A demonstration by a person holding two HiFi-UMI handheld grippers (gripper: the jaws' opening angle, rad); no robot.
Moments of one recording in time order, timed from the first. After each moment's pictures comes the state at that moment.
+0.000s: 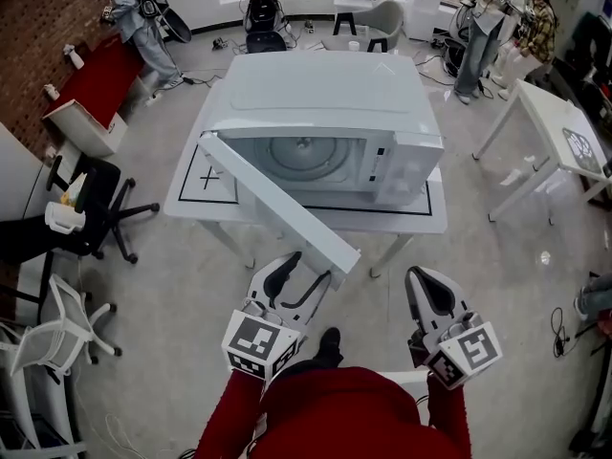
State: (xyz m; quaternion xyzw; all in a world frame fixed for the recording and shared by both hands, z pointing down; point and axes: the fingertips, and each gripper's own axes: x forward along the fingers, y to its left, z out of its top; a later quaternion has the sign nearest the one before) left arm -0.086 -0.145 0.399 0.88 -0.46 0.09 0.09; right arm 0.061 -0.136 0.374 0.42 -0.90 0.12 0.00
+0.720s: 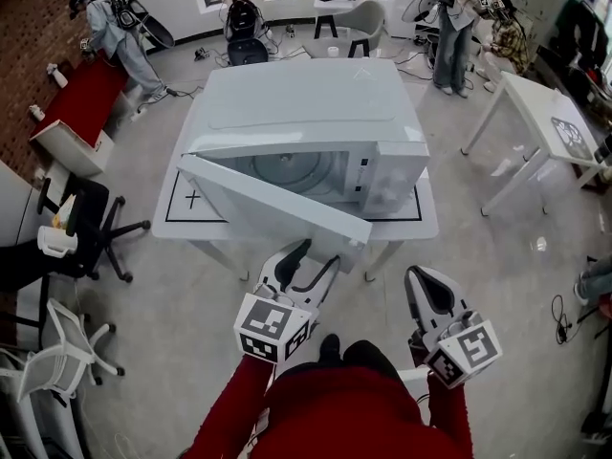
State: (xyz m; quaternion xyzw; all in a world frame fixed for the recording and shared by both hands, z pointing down) left arm -0.058 -0.202 0.404 0.89 -0.44 0.08 0.10; right arm 0.077 -0.158 0.375 0.45 -0.88 0.12 0.00
